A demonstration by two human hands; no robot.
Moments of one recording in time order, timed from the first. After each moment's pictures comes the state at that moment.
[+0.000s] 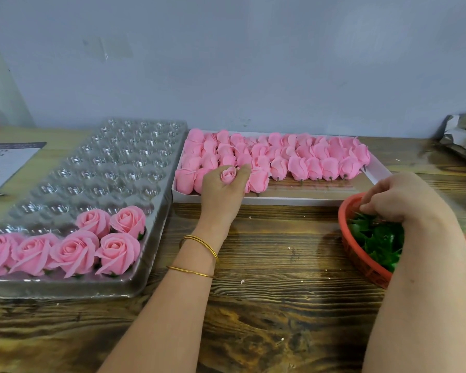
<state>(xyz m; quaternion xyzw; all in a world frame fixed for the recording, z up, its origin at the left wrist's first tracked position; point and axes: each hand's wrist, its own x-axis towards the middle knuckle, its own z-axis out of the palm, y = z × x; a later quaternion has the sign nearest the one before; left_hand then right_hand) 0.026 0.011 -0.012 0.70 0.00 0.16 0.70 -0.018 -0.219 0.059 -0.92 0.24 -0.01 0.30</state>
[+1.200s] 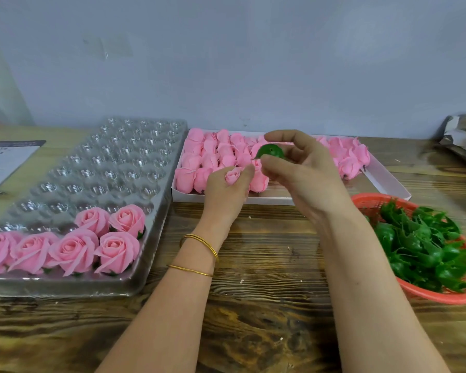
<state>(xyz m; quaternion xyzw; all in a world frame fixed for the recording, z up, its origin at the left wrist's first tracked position) 0.030 0.008 -0.015 0.72 -0.01 0.12 0.69 0.003 -0.115 0.049 -0.68 -0.08 -0.09 0.72</state>
